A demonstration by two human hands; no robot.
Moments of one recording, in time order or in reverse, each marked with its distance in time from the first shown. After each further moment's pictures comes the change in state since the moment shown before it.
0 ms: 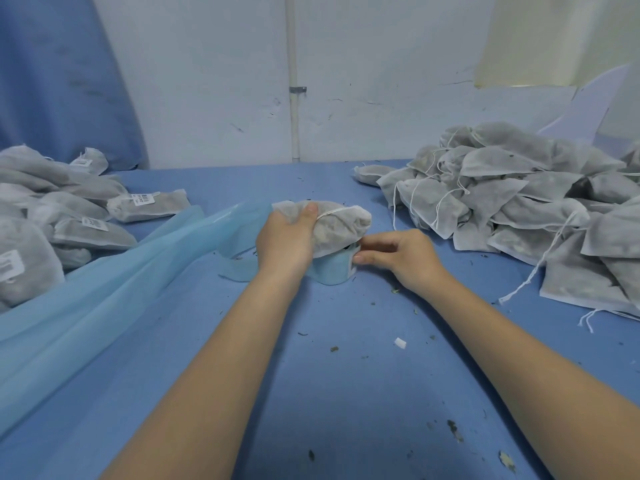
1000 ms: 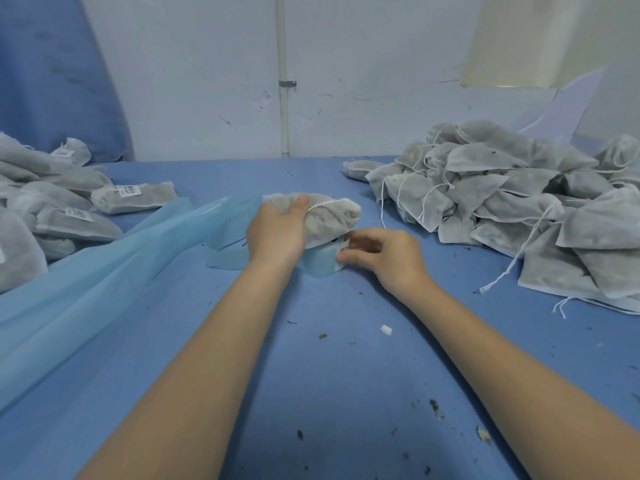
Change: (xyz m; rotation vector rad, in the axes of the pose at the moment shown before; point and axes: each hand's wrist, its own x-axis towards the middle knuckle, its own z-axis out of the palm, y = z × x) left_hand 0.001 0.000 0.002 0.118 0.032 0.011; right_hand -0.018 -0.011 0.013 -0.048 0.095 0.037
